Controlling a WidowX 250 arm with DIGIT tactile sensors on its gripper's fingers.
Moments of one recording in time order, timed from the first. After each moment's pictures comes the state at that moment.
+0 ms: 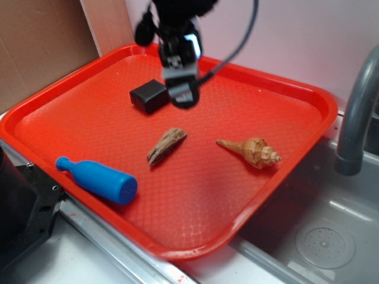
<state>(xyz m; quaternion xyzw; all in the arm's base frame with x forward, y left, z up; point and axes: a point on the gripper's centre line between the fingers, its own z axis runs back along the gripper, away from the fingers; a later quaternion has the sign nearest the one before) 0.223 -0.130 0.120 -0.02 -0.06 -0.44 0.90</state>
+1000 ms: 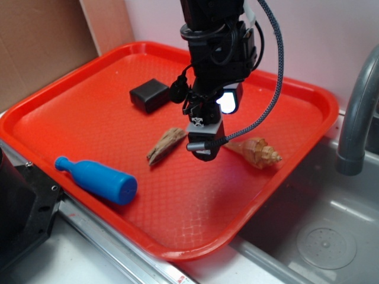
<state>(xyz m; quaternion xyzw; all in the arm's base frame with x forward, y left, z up) 0.231 -0.148 0.067 -0.04 -0.05 -0.53 0.85</state>
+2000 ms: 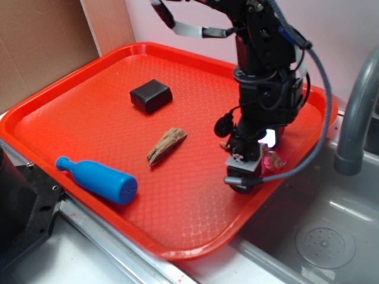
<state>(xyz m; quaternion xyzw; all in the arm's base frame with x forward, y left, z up) 0.251 -0.184 0.020 -0.05 -0.02 -0.59 0.80</state>
